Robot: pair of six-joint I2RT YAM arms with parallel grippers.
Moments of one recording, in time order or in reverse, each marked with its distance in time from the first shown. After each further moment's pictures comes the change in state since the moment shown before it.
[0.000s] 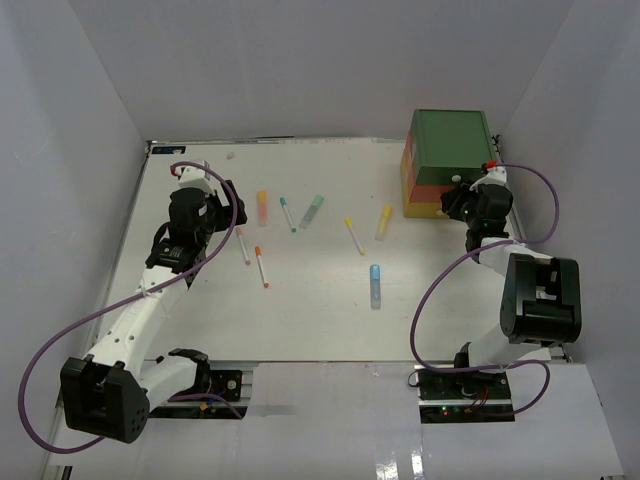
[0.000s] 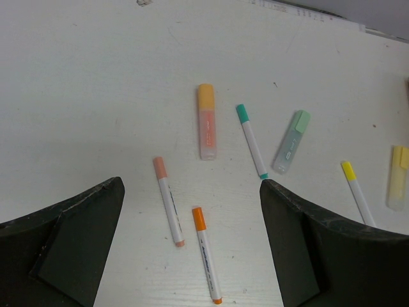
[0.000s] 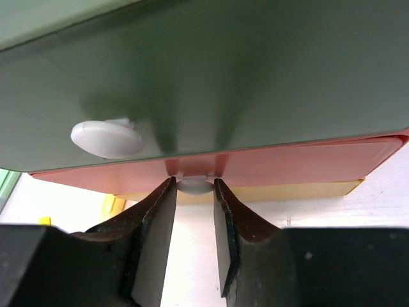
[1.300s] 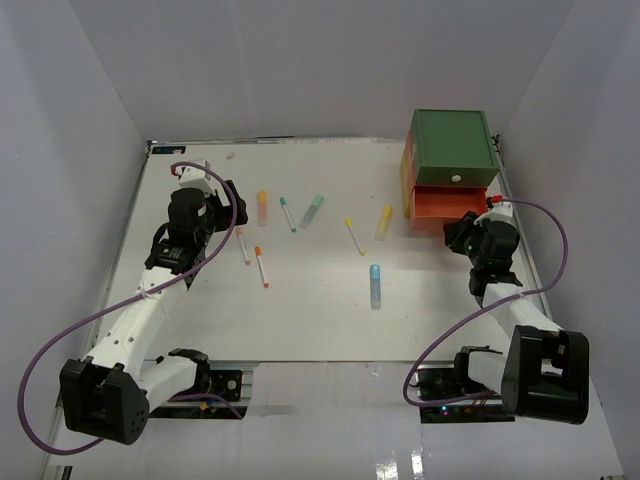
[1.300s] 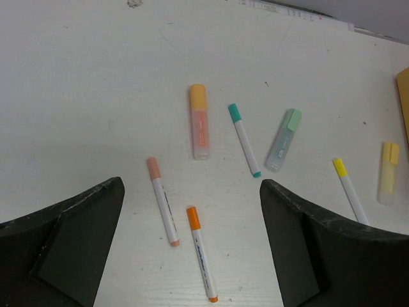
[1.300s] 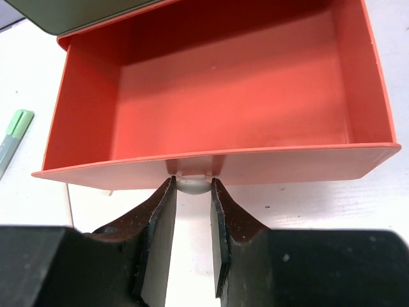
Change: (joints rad) left arm 0.000 -0.008 0.000 0.003 0.026 0.000; right arm -0.005 -0.406 -0.311 -0.111 0.002 0.000
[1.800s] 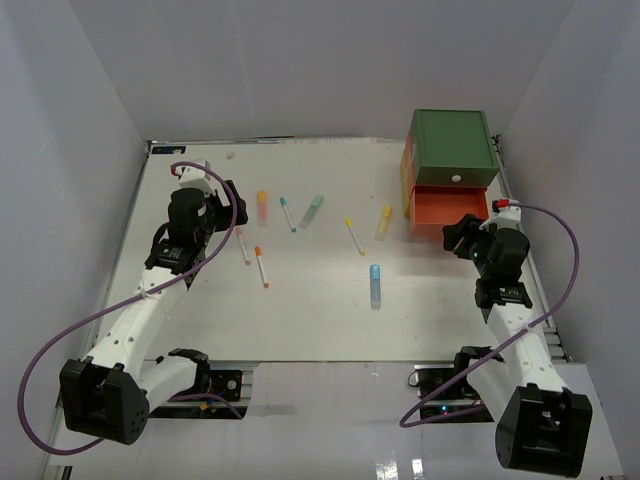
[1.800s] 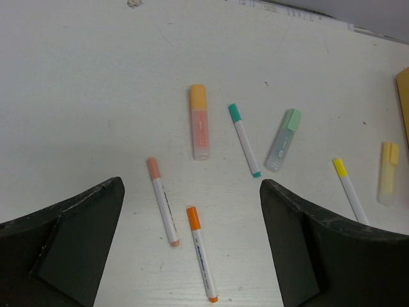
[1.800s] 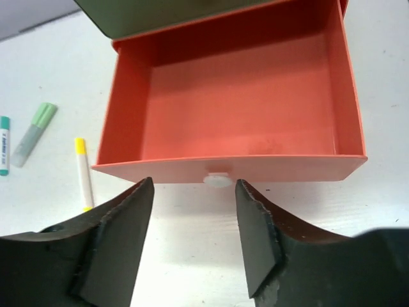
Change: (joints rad) left arm 0.000 0.000 0.000 0.000 0.000 0.000; right arm 0.000 -0.271 0.001 -0.234 -0.002 -0.037
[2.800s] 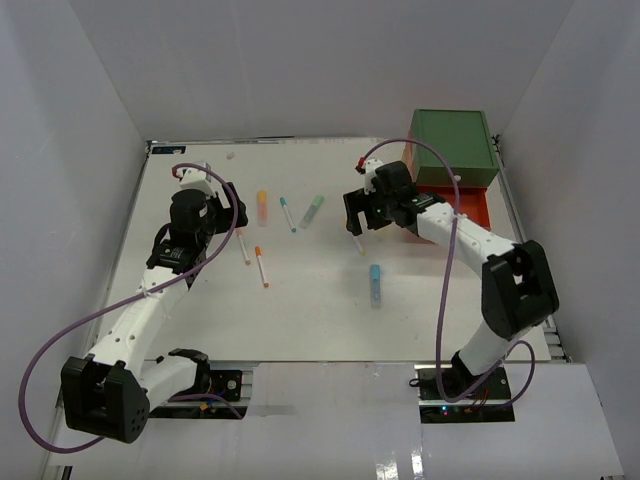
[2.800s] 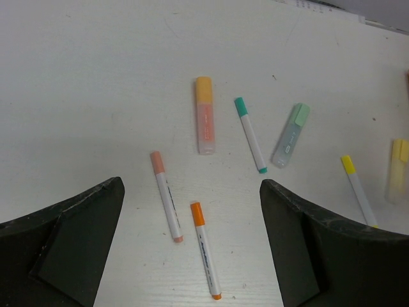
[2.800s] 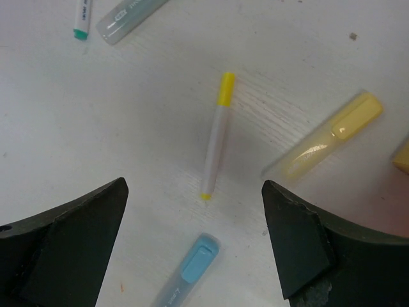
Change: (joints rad) left arm 0.000 0.008 -0.014 -0.003 -0.010 -0.003; right arm 0.593 0.702 0.755 -0.499 0.051 -0.212
